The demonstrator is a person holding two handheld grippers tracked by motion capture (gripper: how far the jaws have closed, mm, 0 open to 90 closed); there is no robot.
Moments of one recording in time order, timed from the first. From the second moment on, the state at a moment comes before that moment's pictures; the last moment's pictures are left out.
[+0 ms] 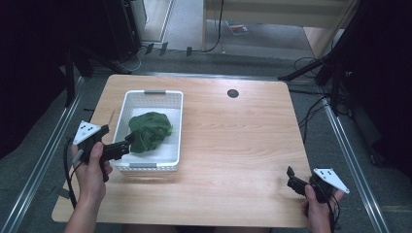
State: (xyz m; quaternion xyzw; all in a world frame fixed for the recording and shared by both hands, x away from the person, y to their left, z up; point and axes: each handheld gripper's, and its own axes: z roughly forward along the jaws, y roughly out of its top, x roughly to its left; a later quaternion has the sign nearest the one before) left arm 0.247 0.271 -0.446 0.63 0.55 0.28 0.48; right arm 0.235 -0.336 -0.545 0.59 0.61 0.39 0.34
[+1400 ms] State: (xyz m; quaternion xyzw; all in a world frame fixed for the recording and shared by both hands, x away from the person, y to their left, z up) left arm 0.186 0.361 -0.545 0.58 0.58 0.28 0.49; right arm 0.234 -0.336 -0.545 0.59 0.61 0.39 0.35
